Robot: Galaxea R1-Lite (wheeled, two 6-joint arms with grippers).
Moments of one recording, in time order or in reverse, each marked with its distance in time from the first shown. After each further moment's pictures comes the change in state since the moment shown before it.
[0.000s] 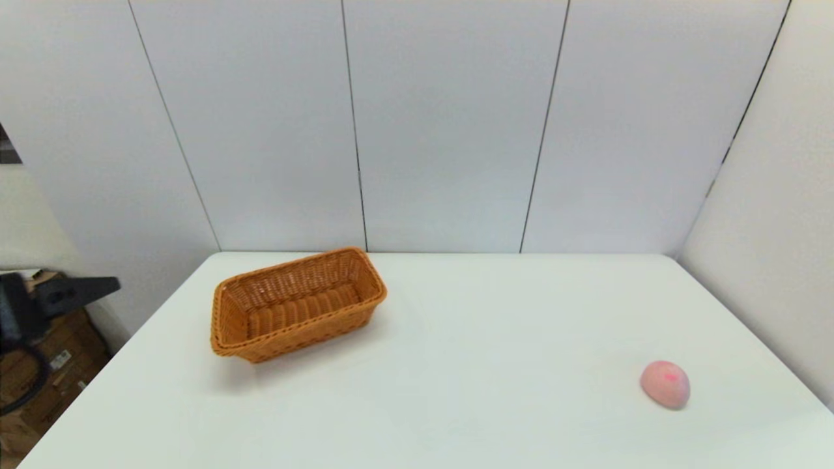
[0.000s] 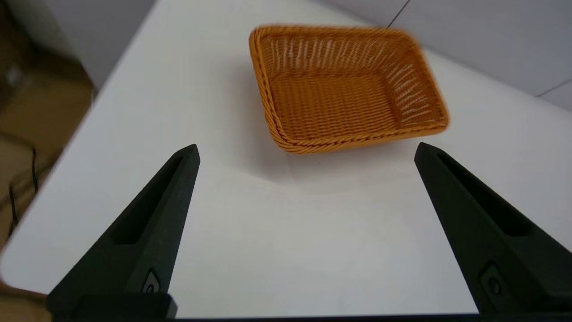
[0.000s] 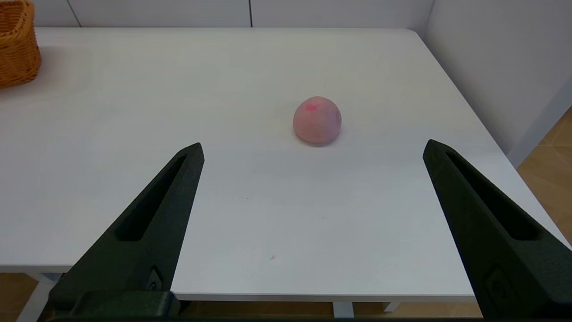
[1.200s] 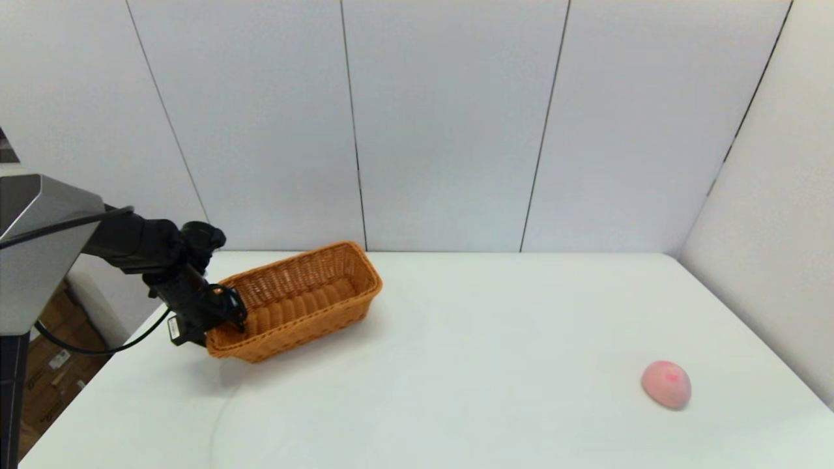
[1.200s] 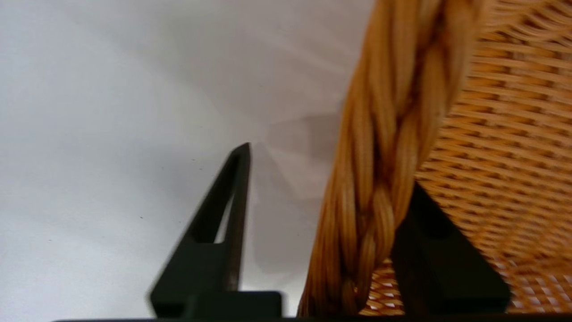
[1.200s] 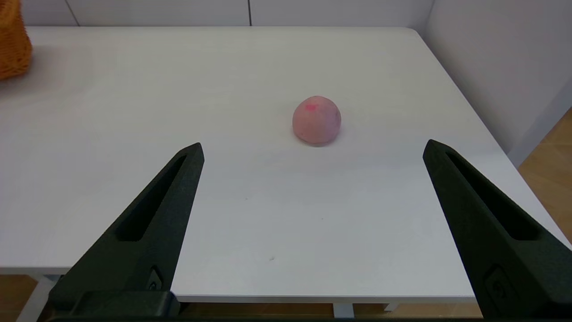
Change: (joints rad) left arm 0.093 1.210 -0.708 0.277 -0.100 -0.174; right arm 0.000 0.000 0.000 0.000 -0.001 0.000
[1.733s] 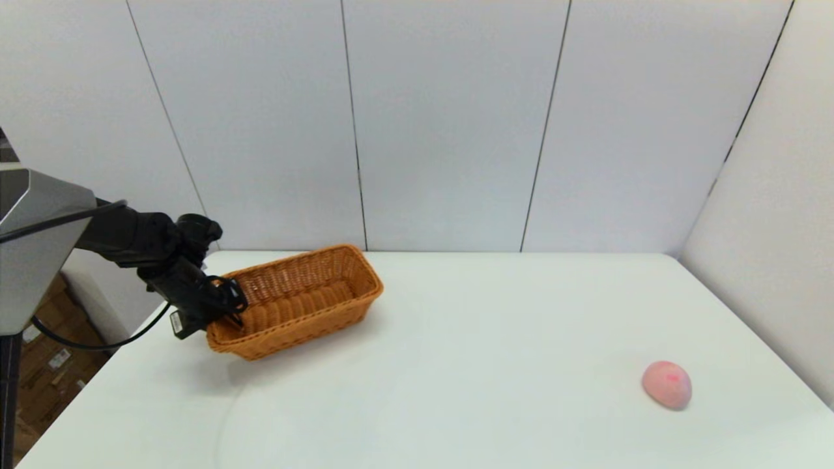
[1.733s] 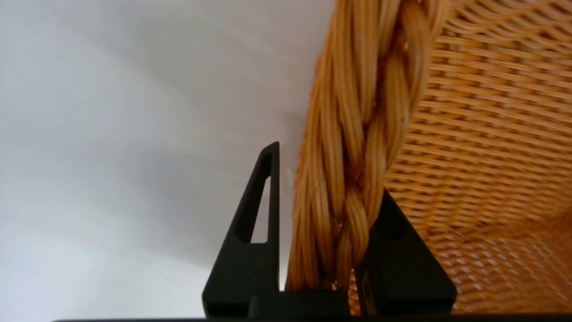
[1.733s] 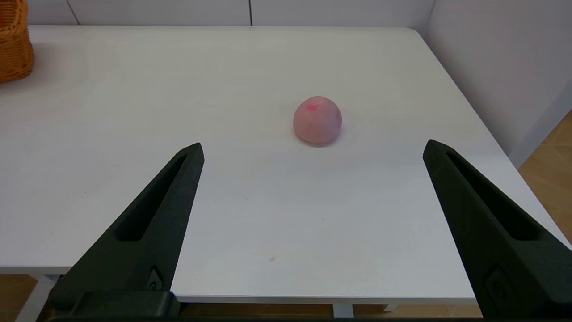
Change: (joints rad) left arm -0.005 -0.027 -0.013 0.002 -0.094 -0.040; right arm 0.000 0.000 0.000 0.000 0.001 -0.001
